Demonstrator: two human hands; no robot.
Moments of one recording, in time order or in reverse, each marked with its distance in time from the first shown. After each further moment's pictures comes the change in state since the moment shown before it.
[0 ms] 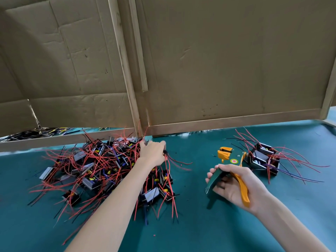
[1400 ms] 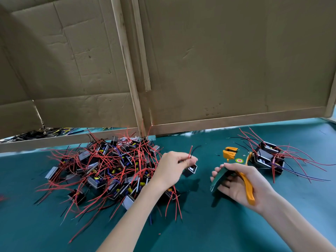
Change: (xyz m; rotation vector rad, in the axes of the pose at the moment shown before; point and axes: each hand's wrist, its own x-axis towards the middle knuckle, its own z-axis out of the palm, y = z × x) left_hand -0.080 0.047 -0.016 -0.933 0.089 0.152; right_hand 0.002 0.001 -0.003 0.013 0.026 -0.007
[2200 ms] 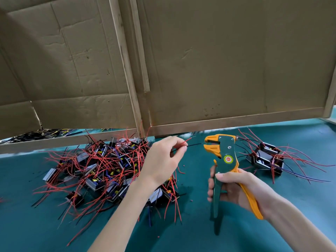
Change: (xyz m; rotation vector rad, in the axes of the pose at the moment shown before) left_hand -0.006 0.017 -0.026 0.165 0.285 0.307; right_hand -0.007 -0.001 -0.001 -0.423 -0.374 -0.014
